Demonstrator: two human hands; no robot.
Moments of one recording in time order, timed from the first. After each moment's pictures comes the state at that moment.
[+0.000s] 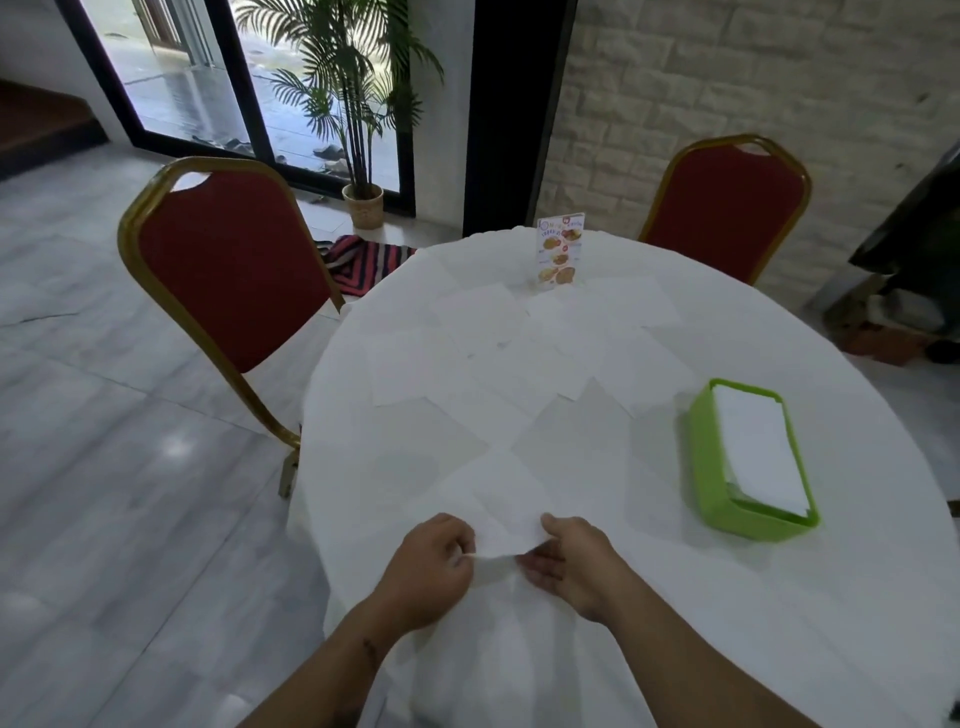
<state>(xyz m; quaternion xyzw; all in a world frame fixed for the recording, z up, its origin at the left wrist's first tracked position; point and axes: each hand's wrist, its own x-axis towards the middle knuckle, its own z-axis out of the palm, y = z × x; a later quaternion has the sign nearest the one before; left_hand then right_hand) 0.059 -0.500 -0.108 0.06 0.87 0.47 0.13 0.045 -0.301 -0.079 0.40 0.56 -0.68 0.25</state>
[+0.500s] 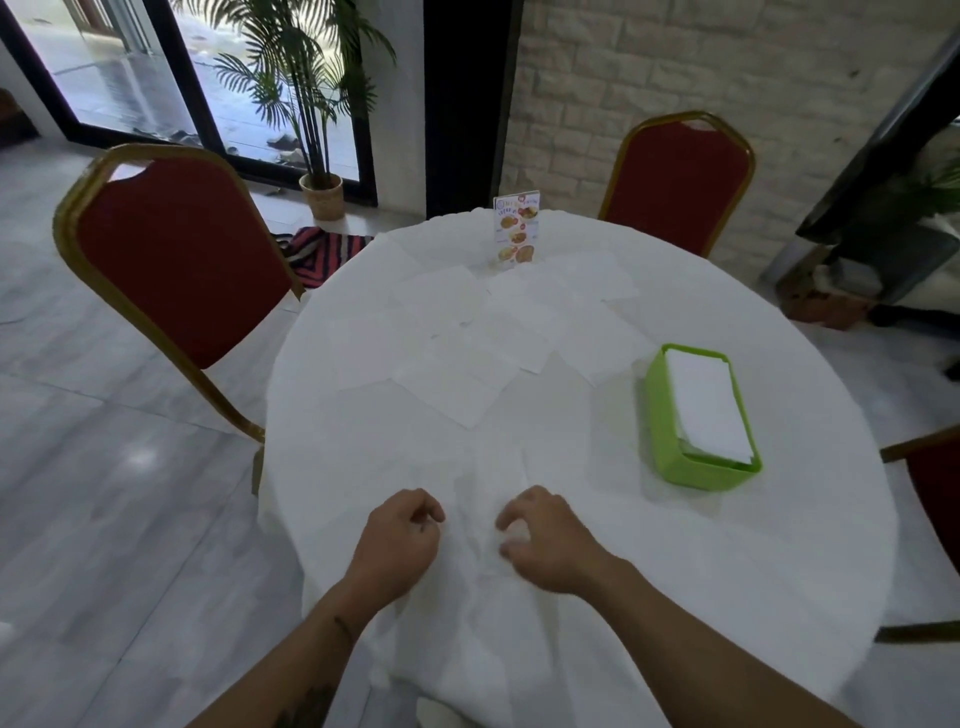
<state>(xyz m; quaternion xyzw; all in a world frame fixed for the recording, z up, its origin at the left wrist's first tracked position) 0.068 -0.494 -0.103 0.00 0.88 0.47 0.09 0.078 -0.288 -0.062 0.00 0.94 -0.26 0.22</state>
